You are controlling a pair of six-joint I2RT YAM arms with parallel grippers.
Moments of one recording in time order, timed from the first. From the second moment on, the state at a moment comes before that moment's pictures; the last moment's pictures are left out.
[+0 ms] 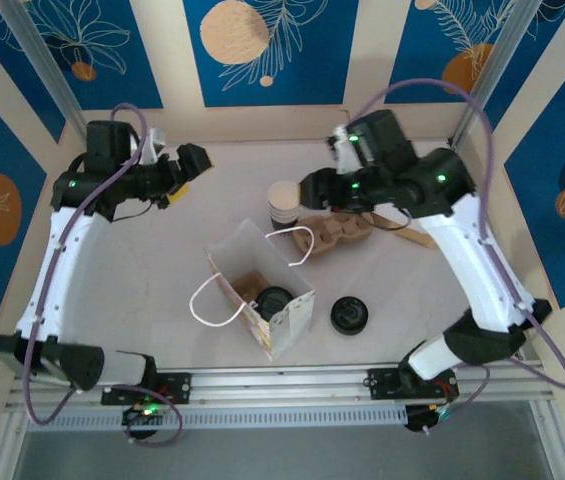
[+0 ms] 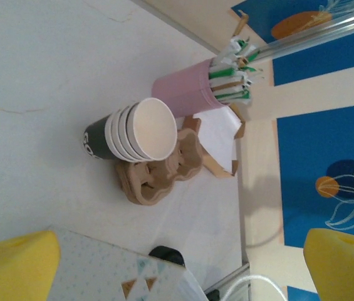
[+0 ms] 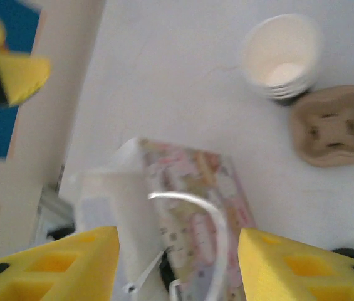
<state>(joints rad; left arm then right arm) -0.16 1.38 1.65 -0.97 0.60 -0.67 0.62 1.47 2.06 -1.39 -0.18 0.61</state>
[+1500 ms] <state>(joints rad) -0.21 1.76 1.88 -1.07 0.55 -0.62 -0.19 2.11 2.09 -1.38 -0.15 0.77</state>
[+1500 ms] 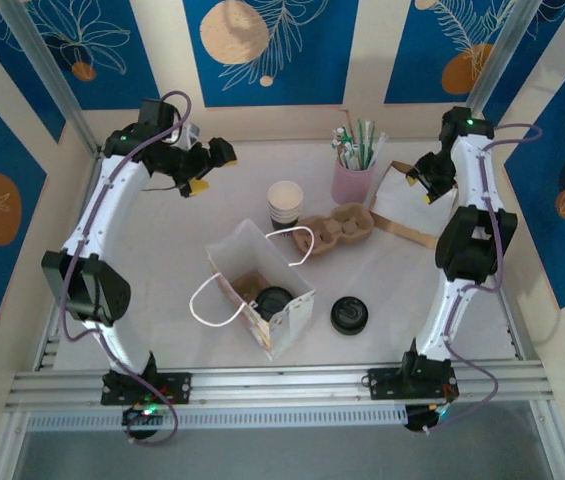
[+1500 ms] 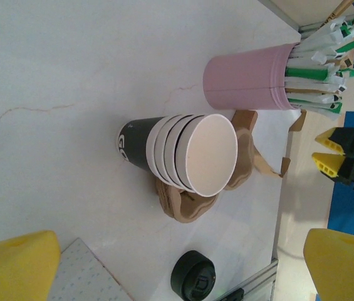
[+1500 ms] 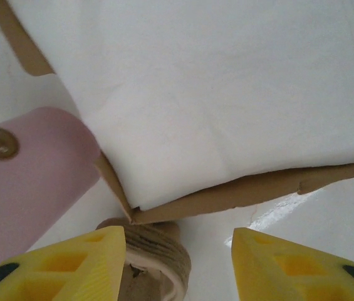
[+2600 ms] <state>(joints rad) -0.21 1.76 1.88 -1.10 0.52 -0.65 -0.19 2.46 2.29 -1.38 -0.17 0.82</state>
